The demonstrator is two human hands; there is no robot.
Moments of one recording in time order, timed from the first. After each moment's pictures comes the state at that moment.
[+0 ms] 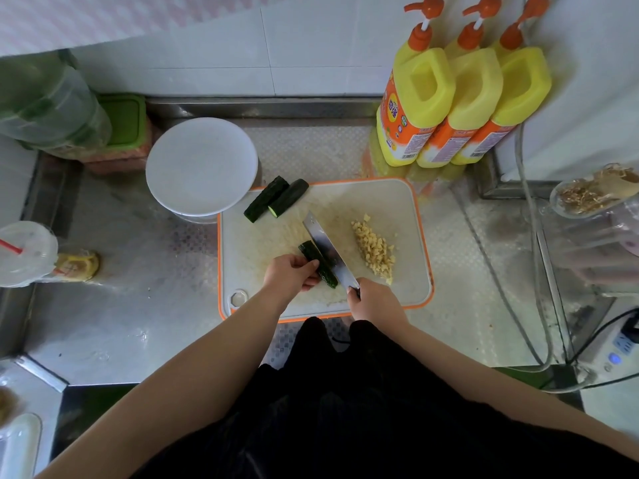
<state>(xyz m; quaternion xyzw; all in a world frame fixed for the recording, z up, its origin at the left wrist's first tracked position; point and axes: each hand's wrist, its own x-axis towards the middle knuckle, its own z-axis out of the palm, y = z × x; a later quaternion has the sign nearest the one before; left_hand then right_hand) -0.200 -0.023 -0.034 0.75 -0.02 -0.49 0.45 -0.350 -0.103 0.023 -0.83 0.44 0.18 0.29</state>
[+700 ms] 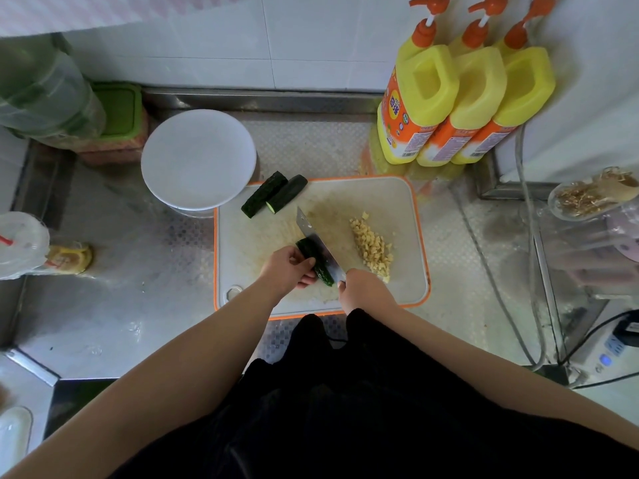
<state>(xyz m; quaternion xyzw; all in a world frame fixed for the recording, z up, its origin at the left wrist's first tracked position) -0.195 -0.026 -0.033 0.74 -0.05 -0.51 0.44 -0.323 -0.109 0.028 -0.82 0.43 0.26 0.26</state>
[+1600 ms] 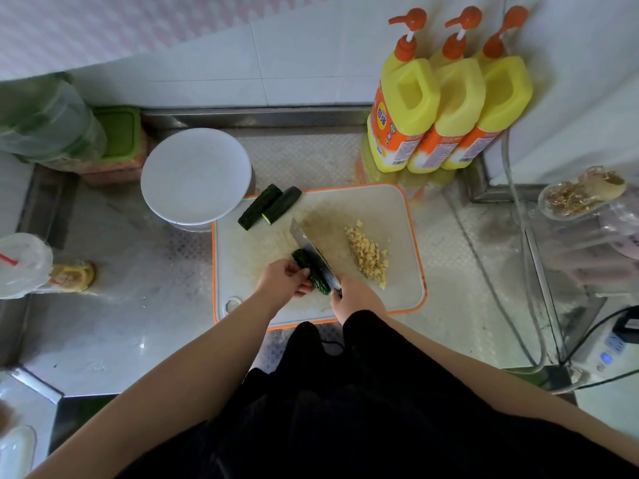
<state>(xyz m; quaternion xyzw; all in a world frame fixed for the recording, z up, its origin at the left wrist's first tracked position) -0.198 -0.022 -0.029 0.76 -0.07 -0.49 0.42 -0.326 -0.102 0.023 -0.81 0.46 0.23 0.30</state>
